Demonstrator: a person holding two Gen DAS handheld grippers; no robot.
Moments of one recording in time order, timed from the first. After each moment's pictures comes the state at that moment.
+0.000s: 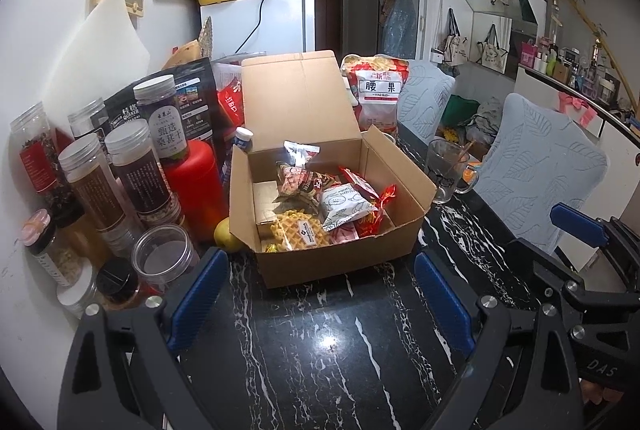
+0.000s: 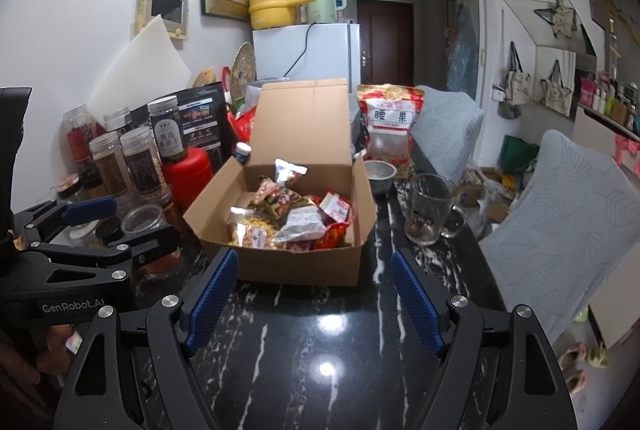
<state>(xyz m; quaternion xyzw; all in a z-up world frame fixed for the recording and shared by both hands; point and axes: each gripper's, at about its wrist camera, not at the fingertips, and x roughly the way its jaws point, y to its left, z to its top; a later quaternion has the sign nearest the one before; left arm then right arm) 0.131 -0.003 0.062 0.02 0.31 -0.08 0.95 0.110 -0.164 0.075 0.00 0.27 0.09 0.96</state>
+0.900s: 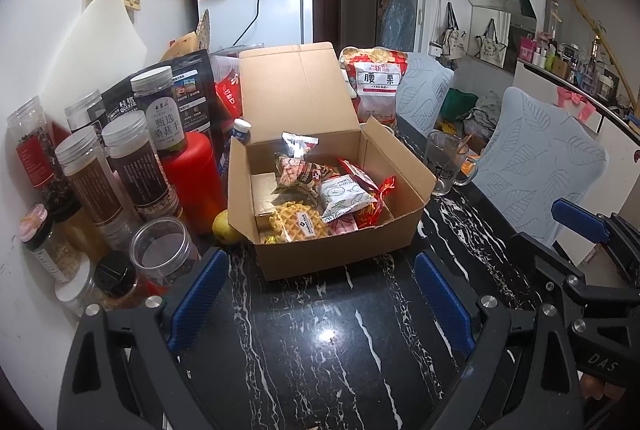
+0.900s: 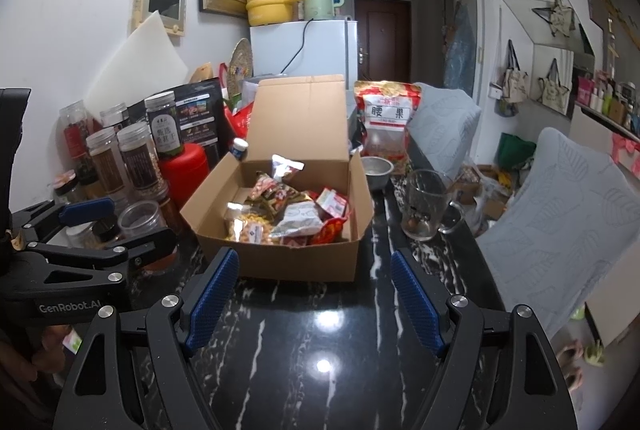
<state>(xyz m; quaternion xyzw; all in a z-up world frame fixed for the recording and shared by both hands) 0.133 -0.001 0.057 0.02 0.33 -0.08 0.94 0.111 -0.165 0.071 0.00 0.27 0.08 0.96</state>
